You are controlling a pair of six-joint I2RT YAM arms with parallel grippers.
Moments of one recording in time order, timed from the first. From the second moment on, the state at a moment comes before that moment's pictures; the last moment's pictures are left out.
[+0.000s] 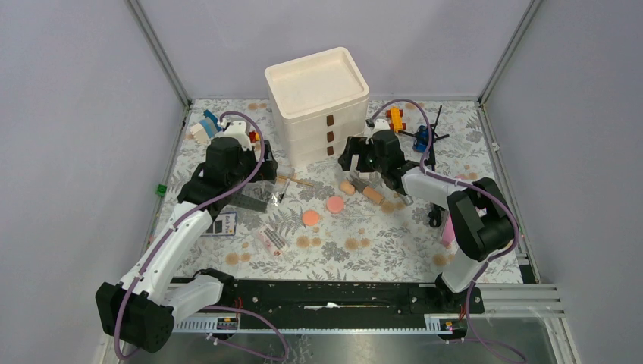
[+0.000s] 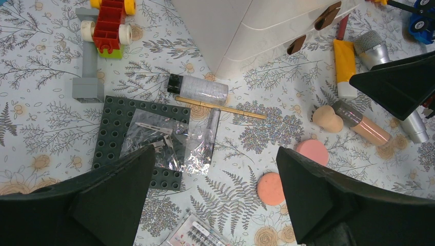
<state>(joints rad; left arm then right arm) -0.33 1.04 0.94 -0.42 -0.06 -0.28 0.49 1.70 0.98 0.20 -0.07 0.43</state>
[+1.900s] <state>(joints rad) -0.33 1.04 0.94 -0.42 -0.06 -0.28 0.49 1.87 1.08 0.49 -0.19 0.58</state>
